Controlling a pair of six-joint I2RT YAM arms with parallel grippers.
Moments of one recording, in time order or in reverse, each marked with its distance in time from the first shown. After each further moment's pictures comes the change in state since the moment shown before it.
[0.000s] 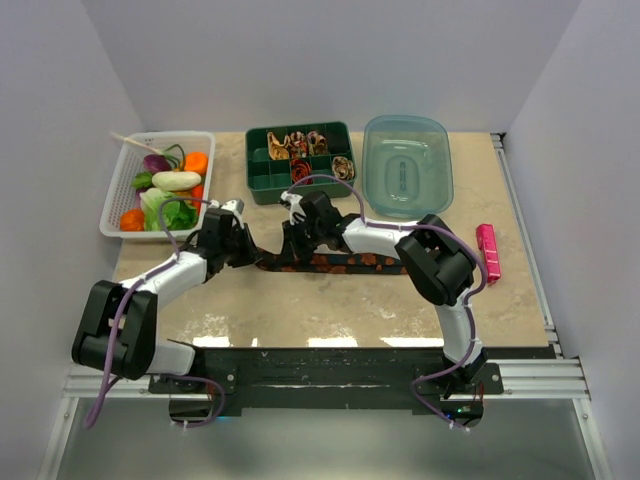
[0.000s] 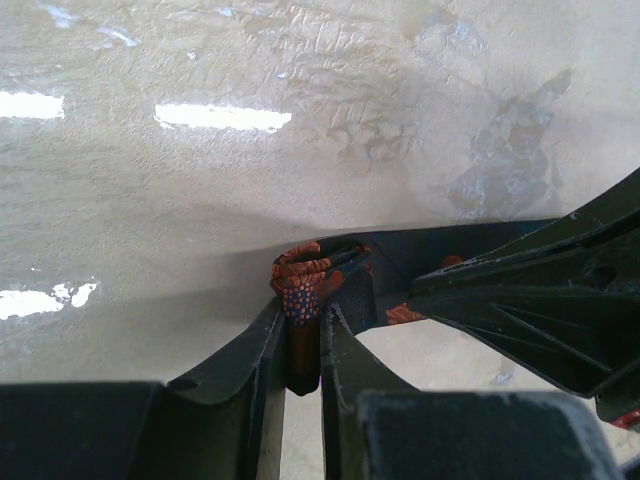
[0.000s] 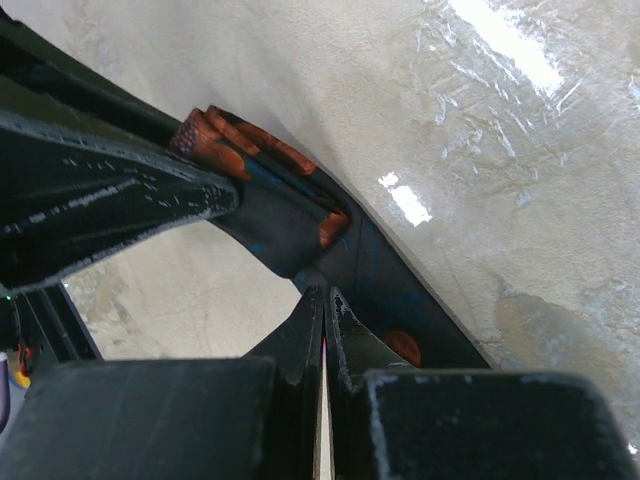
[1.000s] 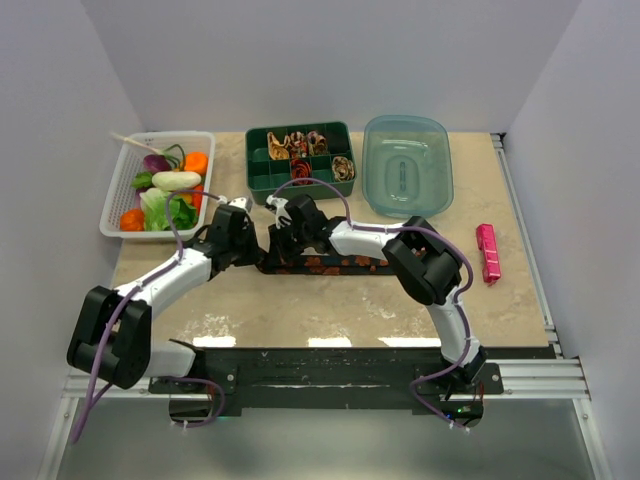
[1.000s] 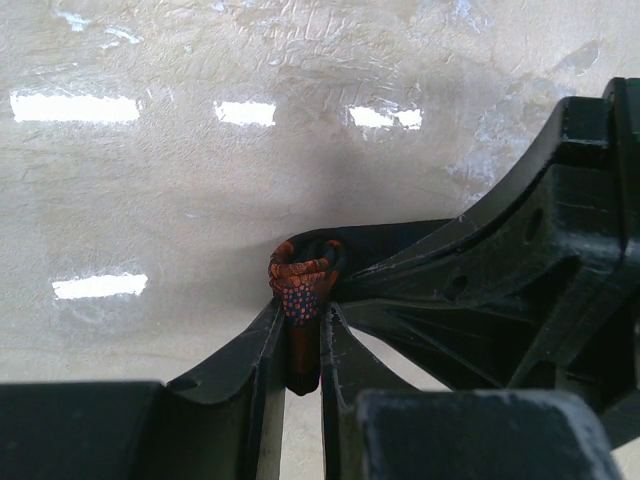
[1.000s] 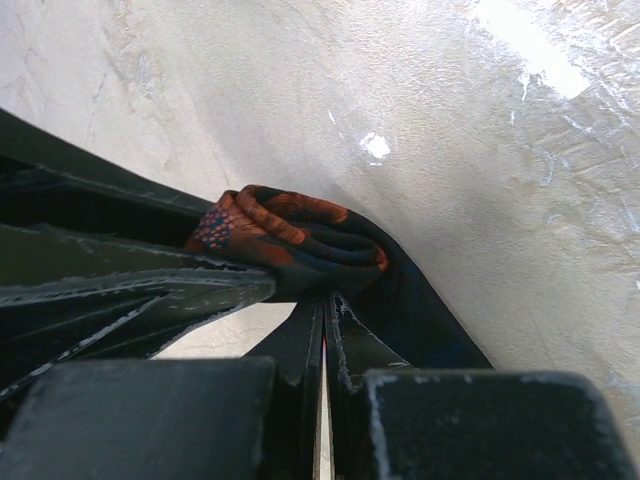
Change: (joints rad) left arm -0.127 -0.035 0.099 -0.187 -0.182 0.023; right arm 0.056 0.076 0.095 0.009 -0.001 0.035
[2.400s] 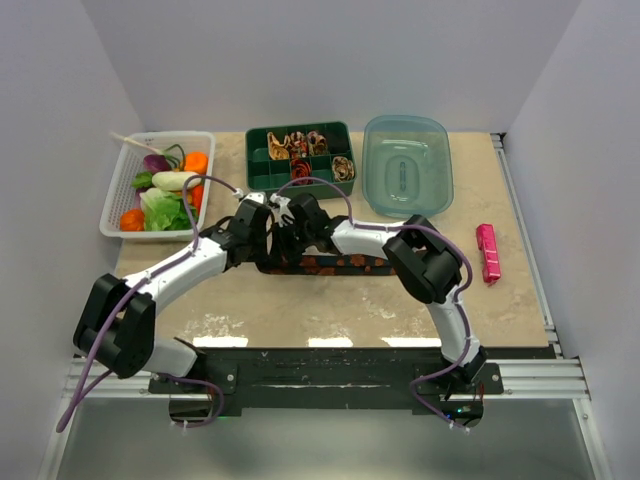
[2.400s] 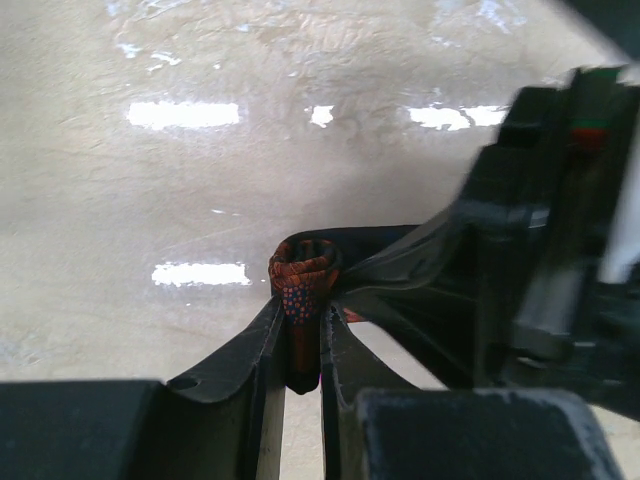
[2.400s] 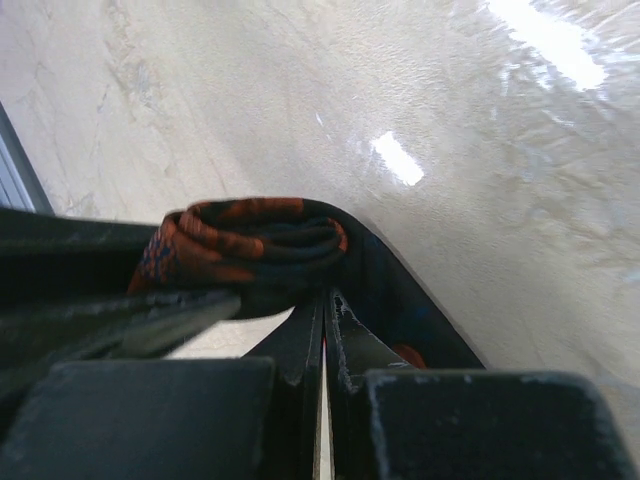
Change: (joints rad) left arm -0.153 0.063 0.156 -0.186 -0.264 0.001; right arm -0.015 0.009 -0.005 0.016 -0.016 0.039
